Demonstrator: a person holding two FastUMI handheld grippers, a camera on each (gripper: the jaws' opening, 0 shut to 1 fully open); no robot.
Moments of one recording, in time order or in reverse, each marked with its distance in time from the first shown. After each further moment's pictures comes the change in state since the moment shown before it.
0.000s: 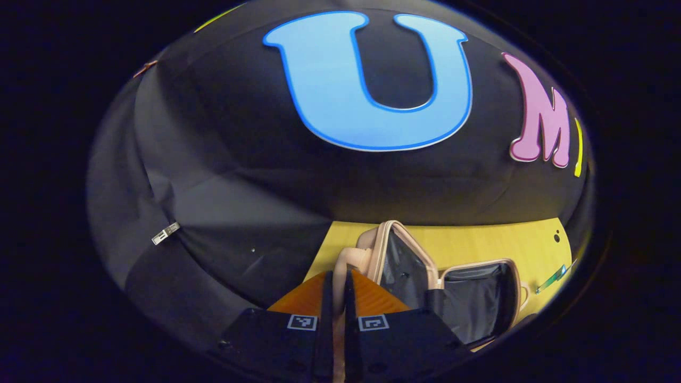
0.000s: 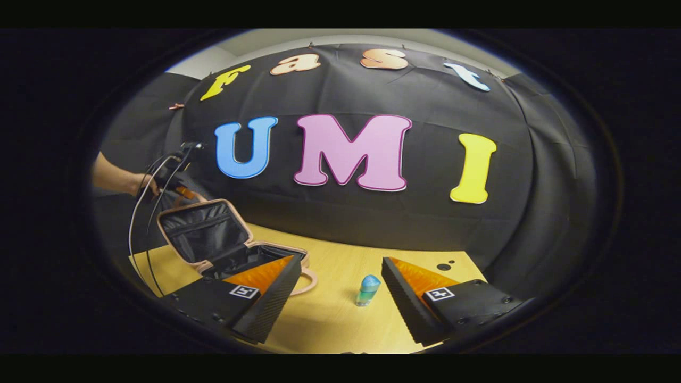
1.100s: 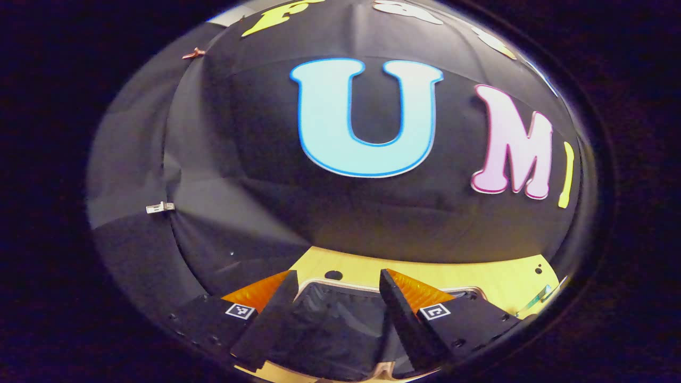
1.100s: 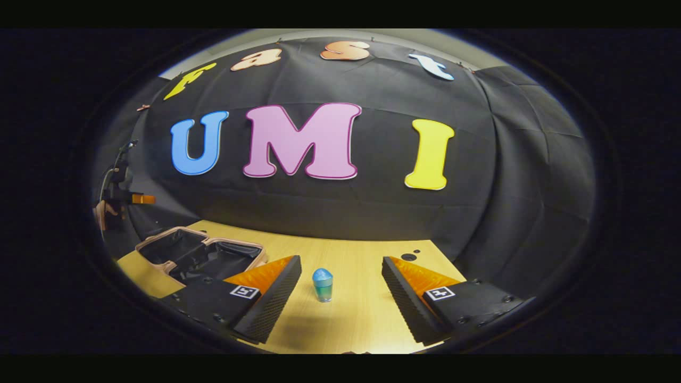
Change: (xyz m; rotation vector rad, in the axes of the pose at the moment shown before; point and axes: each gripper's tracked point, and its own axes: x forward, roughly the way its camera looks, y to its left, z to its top) left arm -0.102 -0.128 0.000 -0.130 -0.344 -0.098; right arm -0.001 -0.090 -0.014 0.056 0.039 -0.196
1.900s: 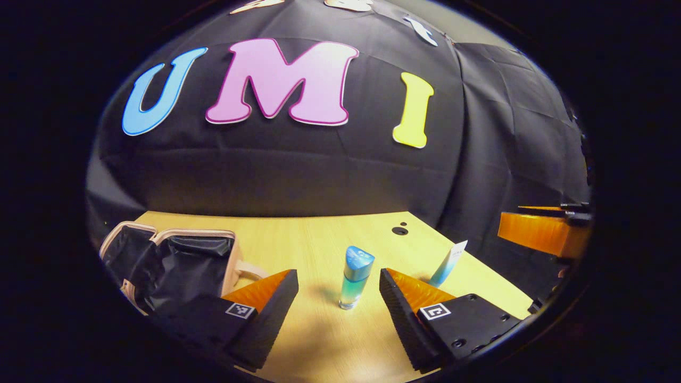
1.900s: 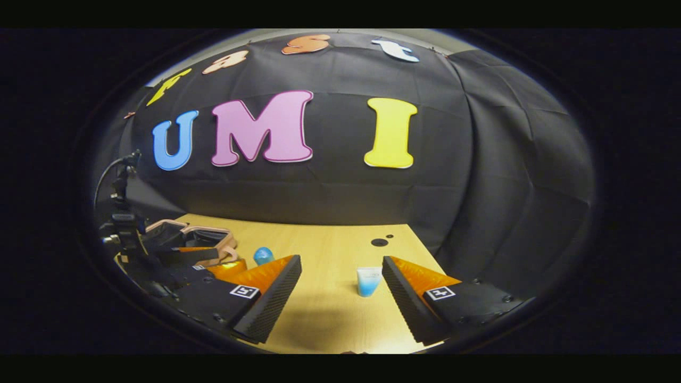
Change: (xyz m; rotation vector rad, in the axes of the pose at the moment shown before) left arm -0.103 -0.441 -0.184 0.107 0.119 -0.568; right arm 0.004 -0.113 -0.062 0.055 0.083 -0.037
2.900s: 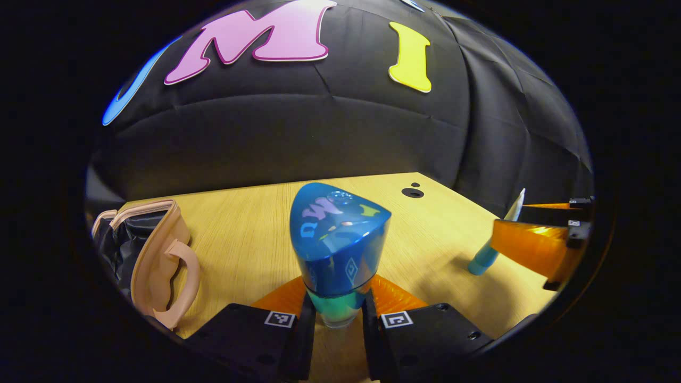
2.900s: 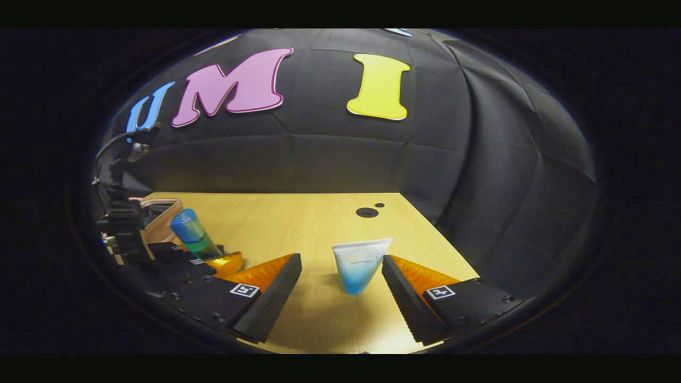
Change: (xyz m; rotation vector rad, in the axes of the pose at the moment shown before) left arm 0.111 -0.004 -0.065 0.034 0.111 0.044; right arm 0.110 -0.026 -0.101 -0.013 0.142 -0.116
